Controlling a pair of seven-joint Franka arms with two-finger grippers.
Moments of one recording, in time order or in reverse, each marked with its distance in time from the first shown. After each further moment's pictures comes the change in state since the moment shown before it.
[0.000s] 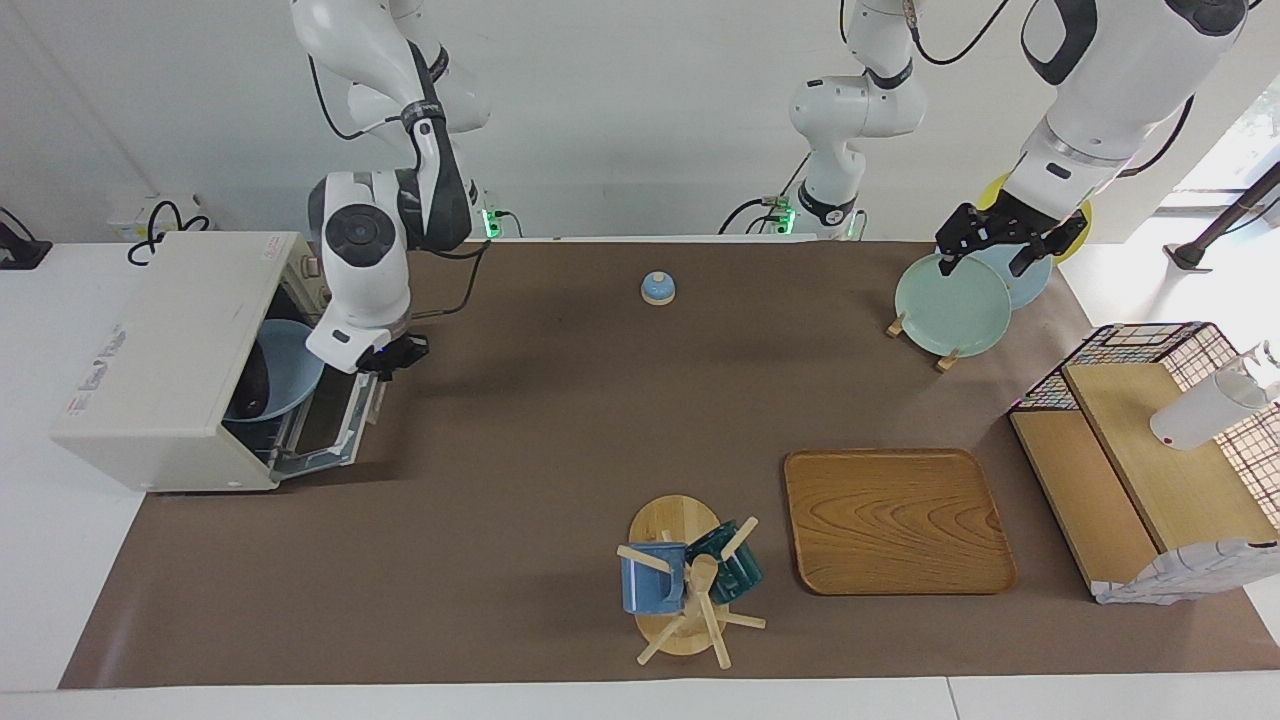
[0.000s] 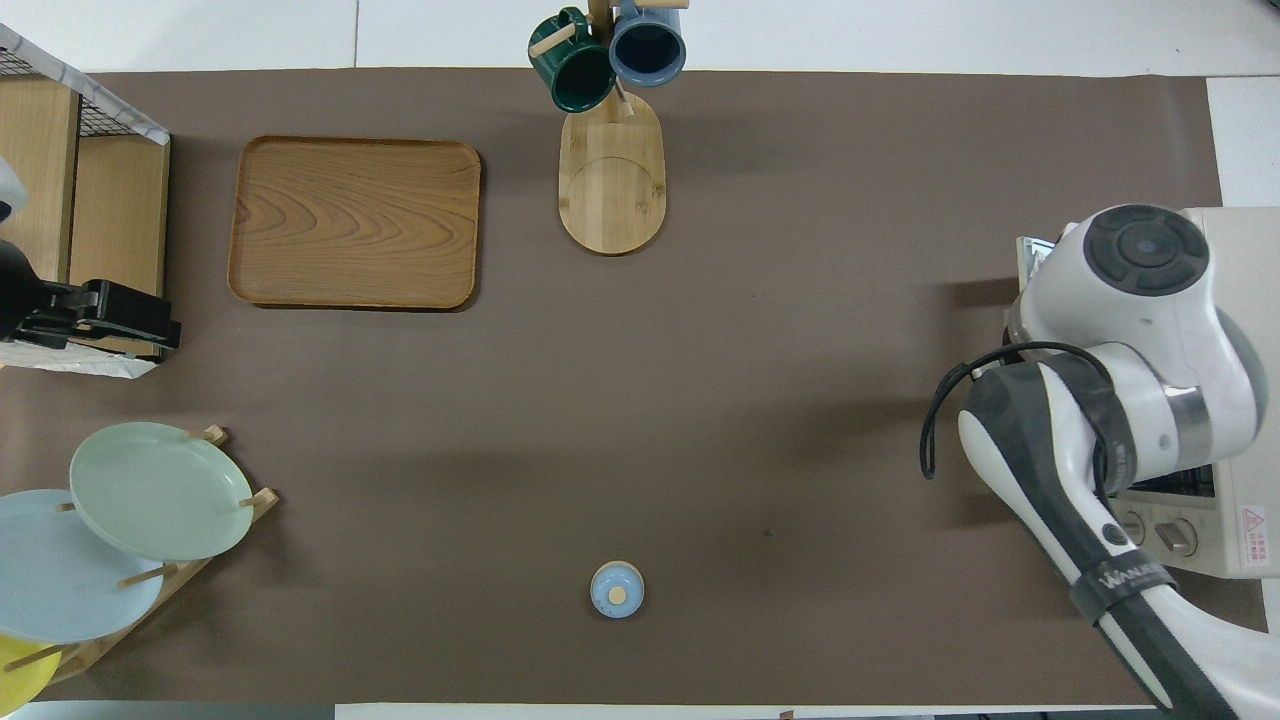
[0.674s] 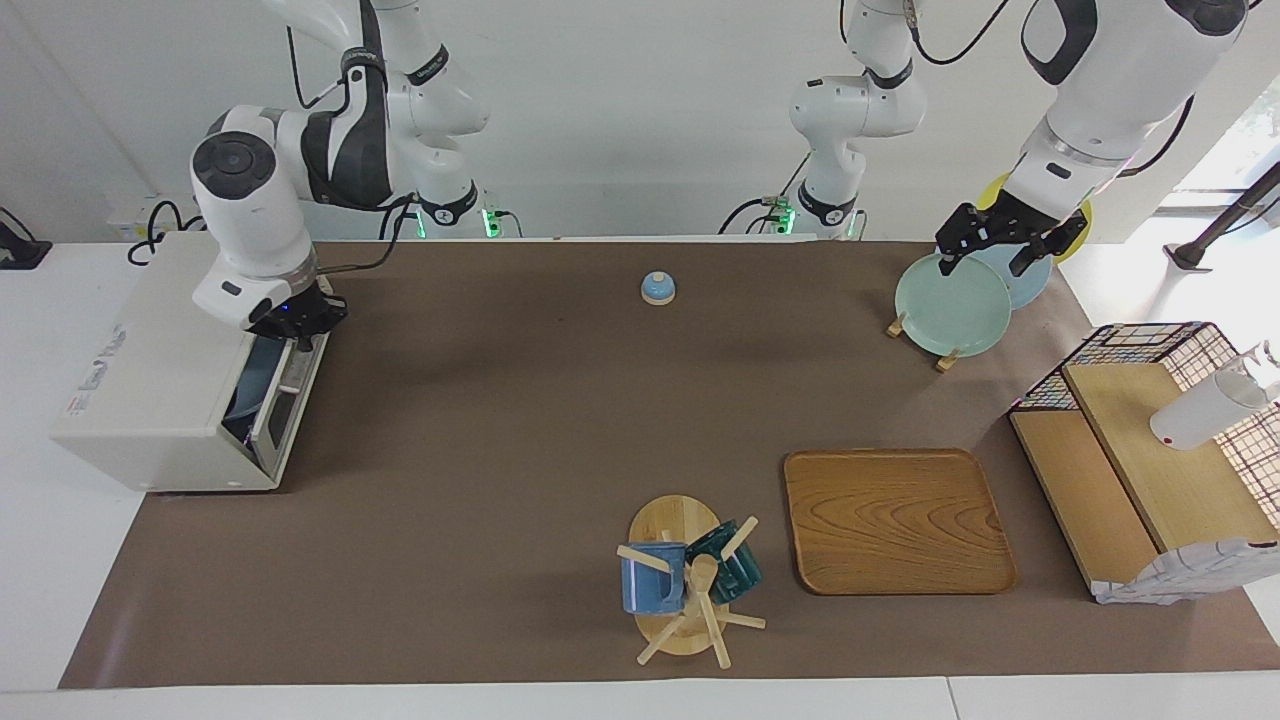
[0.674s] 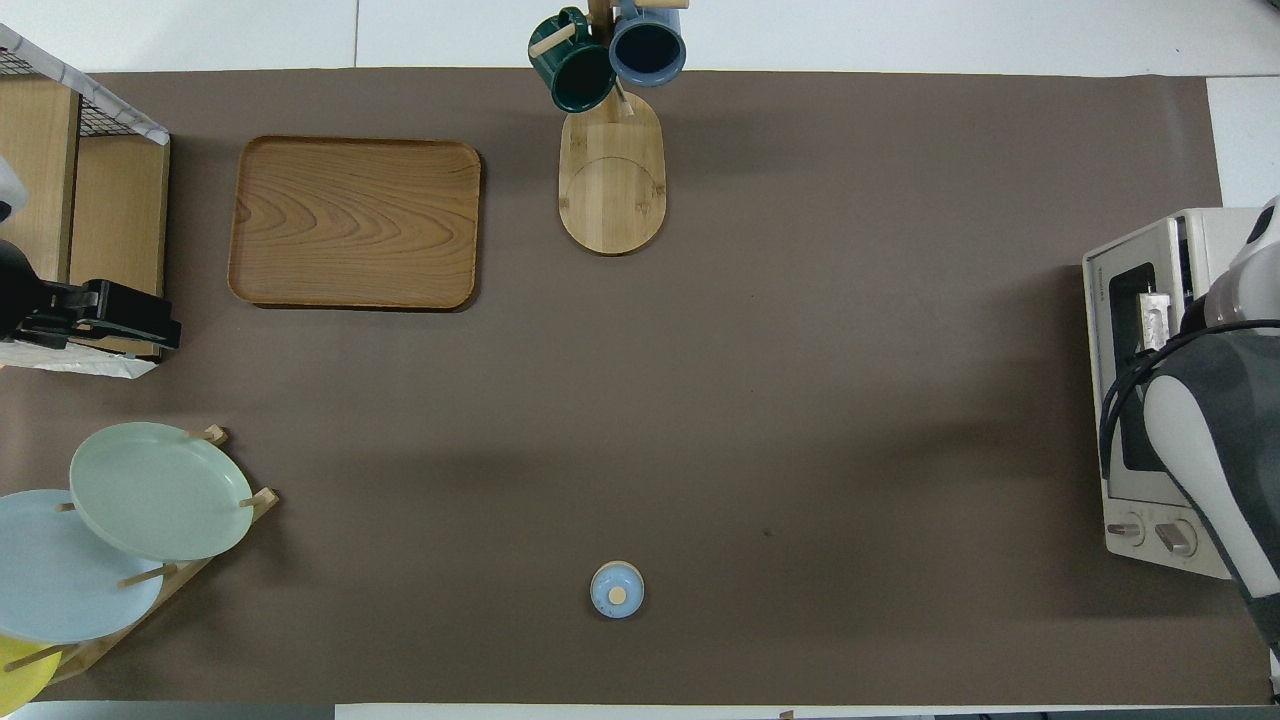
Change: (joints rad) left arm 0.000 0.000 0.000 0.000 0.000 0.000 0.000; right arm -0.160 -0.084 -0.022 0.043 0.003 -0.047 -0.212
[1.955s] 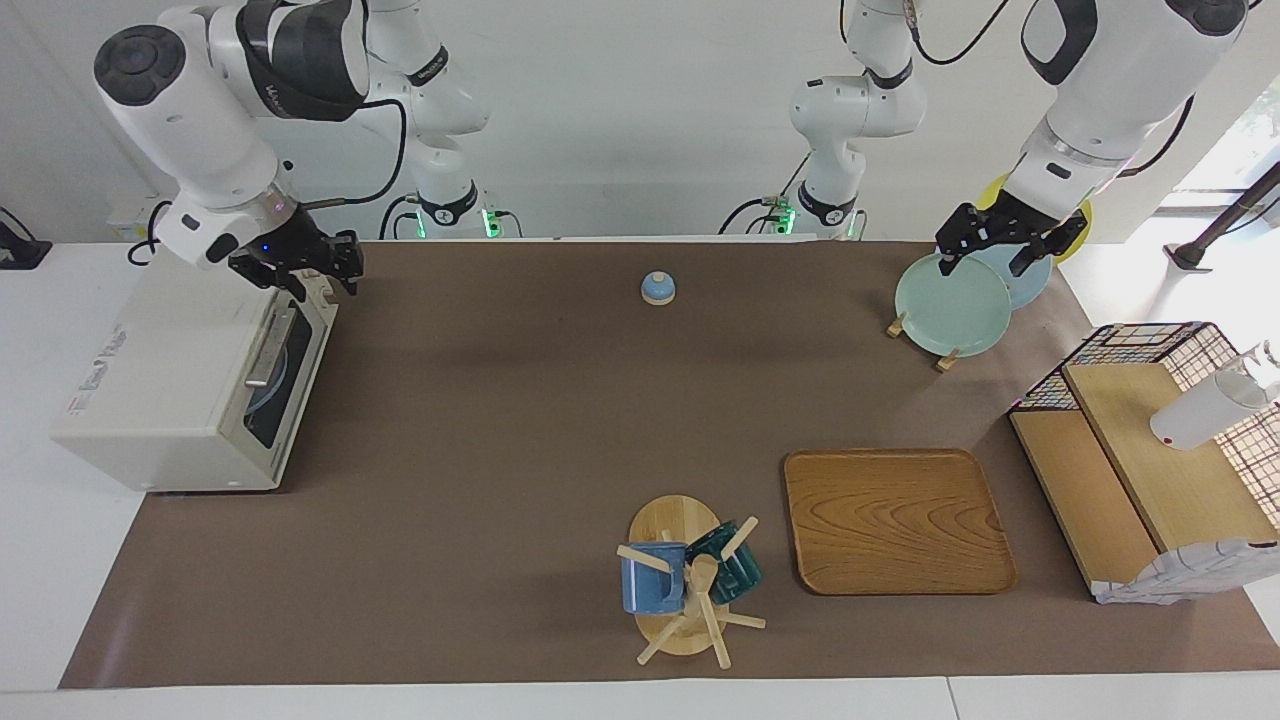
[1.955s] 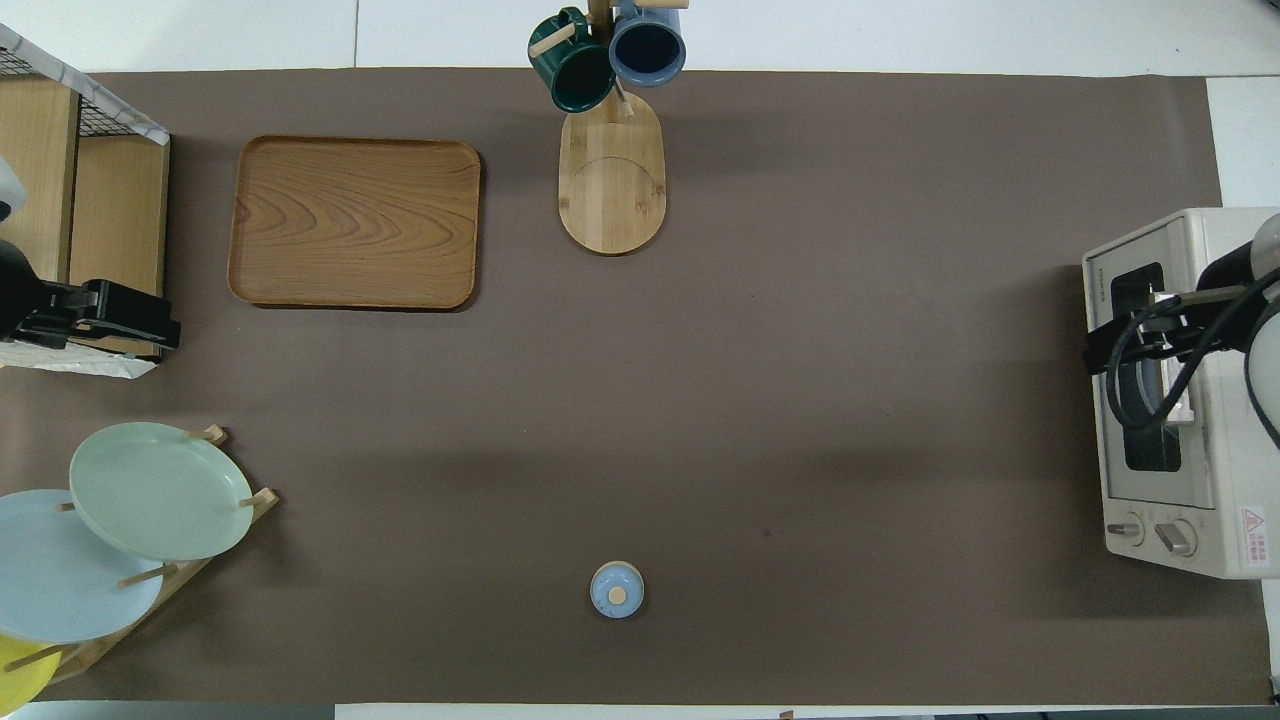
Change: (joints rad) left arm 0.000 0.000 0.000 0.000 0.000 0.000 0.000; right arm 0.077 0.021 0.006 0.304 0.252 -0.352 0.183
